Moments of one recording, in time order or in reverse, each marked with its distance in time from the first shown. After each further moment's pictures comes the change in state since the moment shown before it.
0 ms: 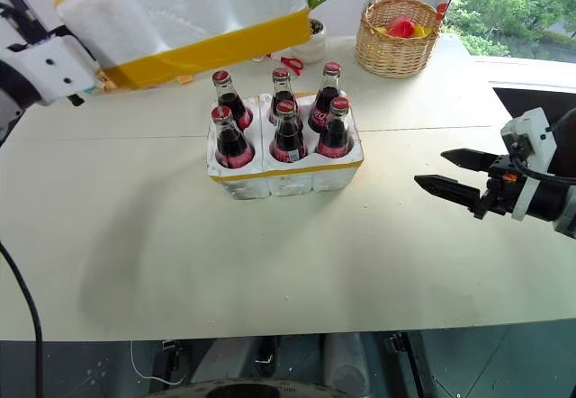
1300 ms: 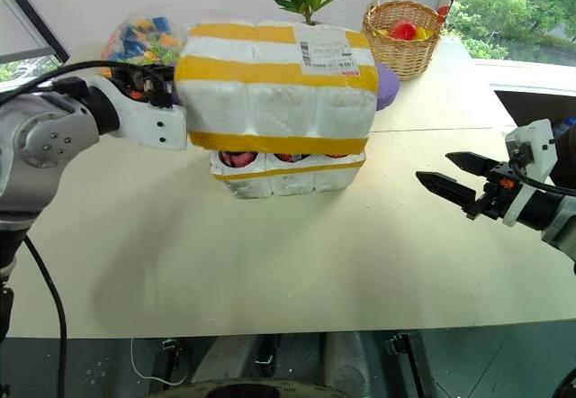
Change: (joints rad) left arm 0.025 -0.069 -0.186 -0.299 0.351 0.115 -0.251; right arm 0.035 0.114 -0.051 -0.040 0.026 -0.007 -0.122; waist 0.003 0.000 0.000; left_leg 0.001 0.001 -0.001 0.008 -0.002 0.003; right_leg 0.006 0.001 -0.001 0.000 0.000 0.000
